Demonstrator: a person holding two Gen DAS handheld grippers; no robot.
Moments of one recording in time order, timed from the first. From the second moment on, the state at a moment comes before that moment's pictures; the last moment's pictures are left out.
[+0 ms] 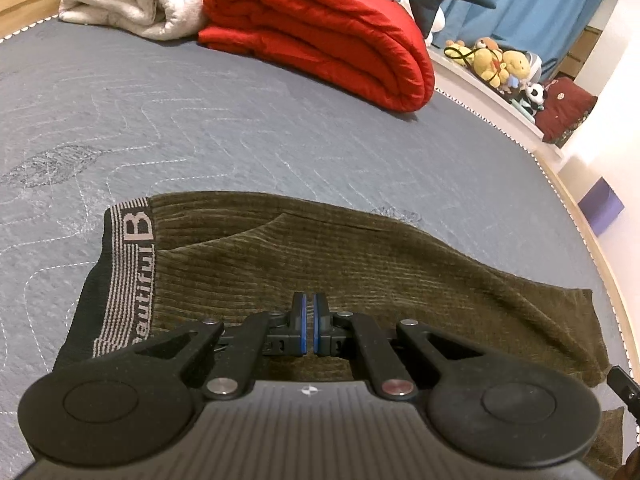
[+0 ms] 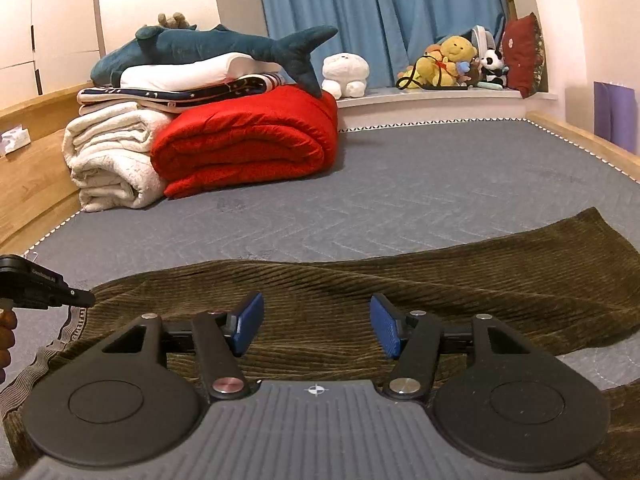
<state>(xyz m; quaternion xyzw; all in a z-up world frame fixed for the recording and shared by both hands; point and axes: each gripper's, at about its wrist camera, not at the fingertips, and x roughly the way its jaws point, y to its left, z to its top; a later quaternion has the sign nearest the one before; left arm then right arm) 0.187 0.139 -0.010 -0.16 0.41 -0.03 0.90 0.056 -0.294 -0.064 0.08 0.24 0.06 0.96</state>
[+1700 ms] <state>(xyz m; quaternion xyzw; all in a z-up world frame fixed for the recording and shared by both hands) 0.416 0.090 -0.060 -0.18 0.55 0.30 0.76 0.076 -0.338 -0.061 0.23 0.26 0.06 0.94</state>
